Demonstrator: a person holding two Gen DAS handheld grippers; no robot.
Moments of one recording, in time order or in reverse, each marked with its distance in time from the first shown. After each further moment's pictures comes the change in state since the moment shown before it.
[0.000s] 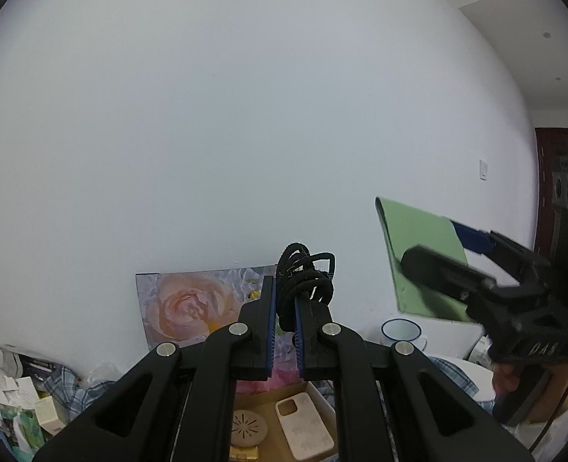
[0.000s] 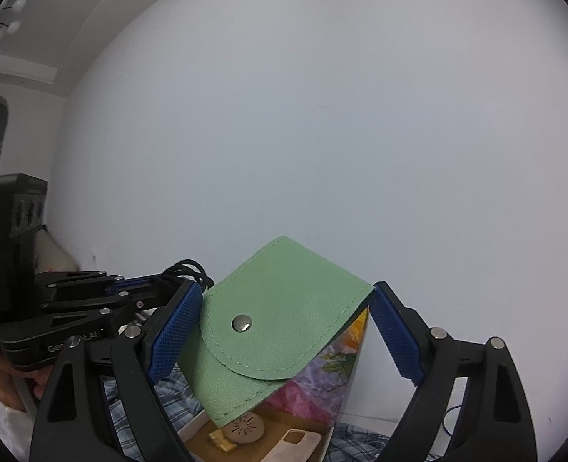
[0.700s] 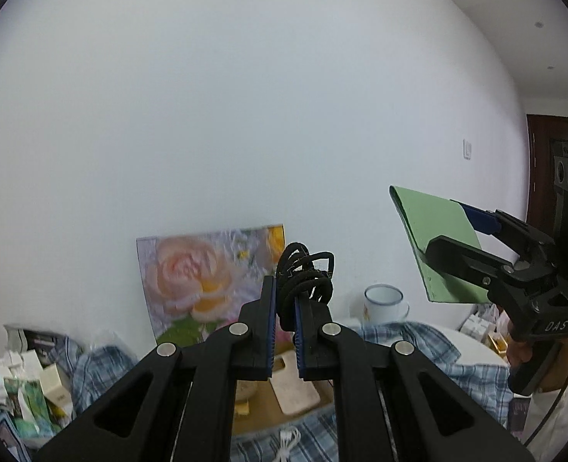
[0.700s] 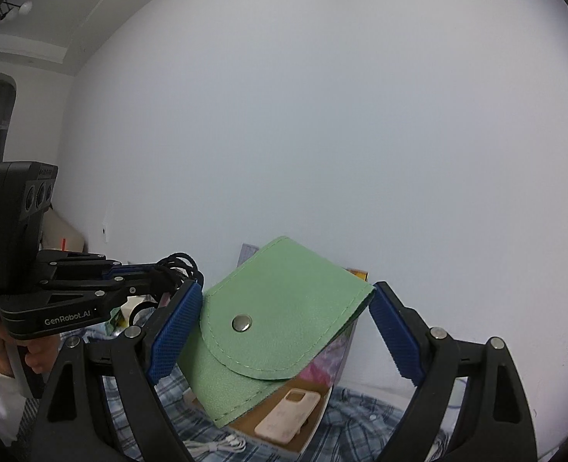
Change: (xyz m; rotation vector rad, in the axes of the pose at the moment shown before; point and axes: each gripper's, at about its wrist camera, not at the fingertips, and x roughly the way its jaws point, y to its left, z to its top) left arm -0.049 -0.015 -0.032 0.016 0.067 -0.032; right arm -0.053 0.013 -0.007 -0.052 0.055 0.017
